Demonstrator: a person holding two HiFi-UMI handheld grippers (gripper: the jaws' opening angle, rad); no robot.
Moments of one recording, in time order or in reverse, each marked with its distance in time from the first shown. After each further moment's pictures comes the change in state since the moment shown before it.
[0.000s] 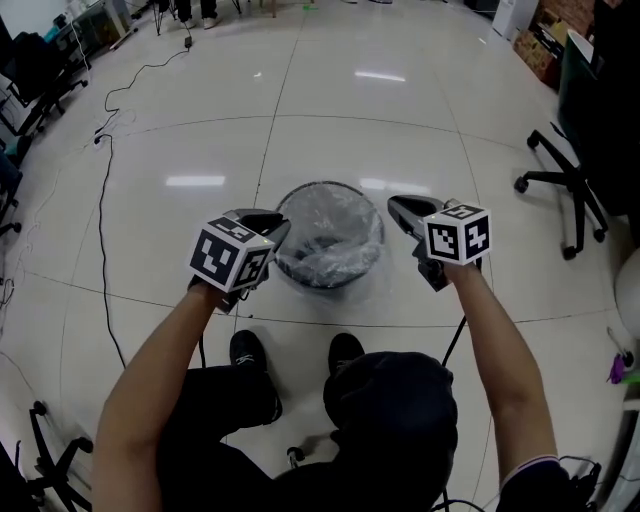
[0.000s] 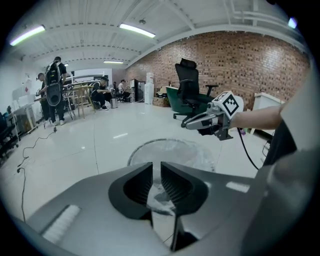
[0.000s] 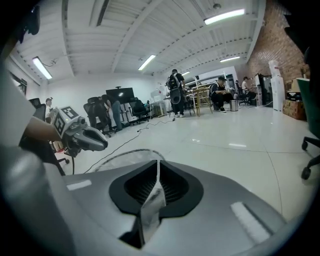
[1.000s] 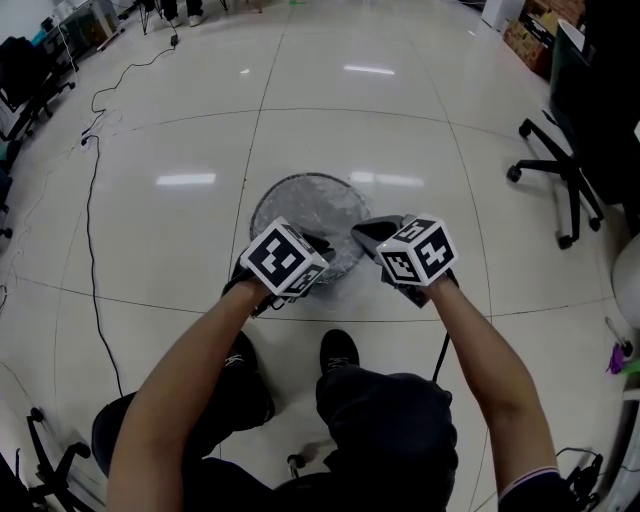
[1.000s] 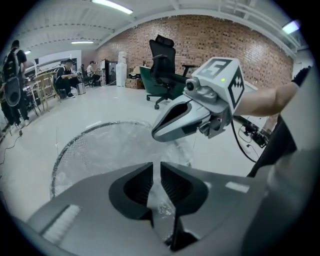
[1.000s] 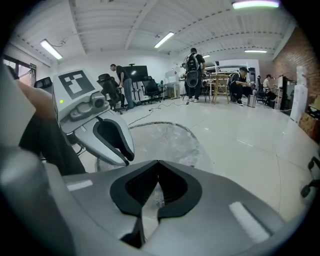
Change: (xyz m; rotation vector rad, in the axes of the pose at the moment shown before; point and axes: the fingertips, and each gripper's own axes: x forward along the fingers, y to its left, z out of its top) left arm 0.080 -0.103 -0.027 0.147 0.210 -0.265; right arm 0.022 0.056 -0.063 -0.165 0.238 0.075
